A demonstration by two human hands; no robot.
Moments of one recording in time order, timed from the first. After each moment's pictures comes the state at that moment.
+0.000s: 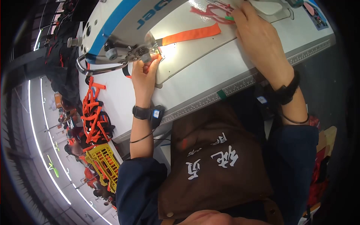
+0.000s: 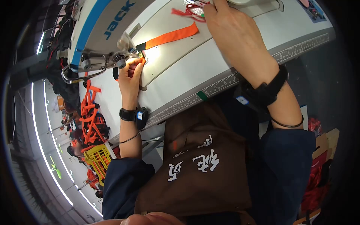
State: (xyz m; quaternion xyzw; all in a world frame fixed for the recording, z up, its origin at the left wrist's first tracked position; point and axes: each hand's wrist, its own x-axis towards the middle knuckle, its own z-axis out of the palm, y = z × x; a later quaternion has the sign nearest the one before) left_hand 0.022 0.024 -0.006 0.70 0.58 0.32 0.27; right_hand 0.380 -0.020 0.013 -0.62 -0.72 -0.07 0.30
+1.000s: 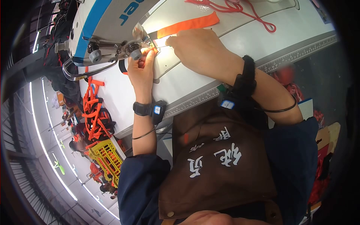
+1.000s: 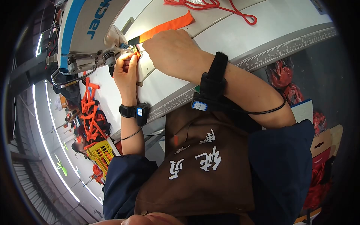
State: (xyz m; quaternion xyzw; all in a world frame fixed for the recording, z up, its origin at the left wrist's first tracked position) left_hand 0.028 0.024 -0.012 0.69 0.59 0.35 0.22; right_hand 0.269 0.001 -0.006 -0.51 -0.78 0.20 0.30
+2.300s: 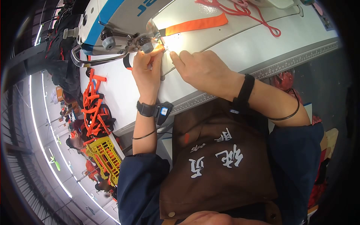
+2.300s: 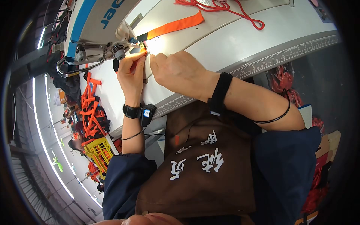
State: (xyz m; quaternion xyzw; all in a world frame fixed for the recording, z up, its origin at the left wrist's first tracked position) left_hand 0.039 0.008 0.006 0.77 0.54 0.32 0.12; right_hand 0.249 -0.034 -0.018 -0.42 -0.85 0.03 0.30
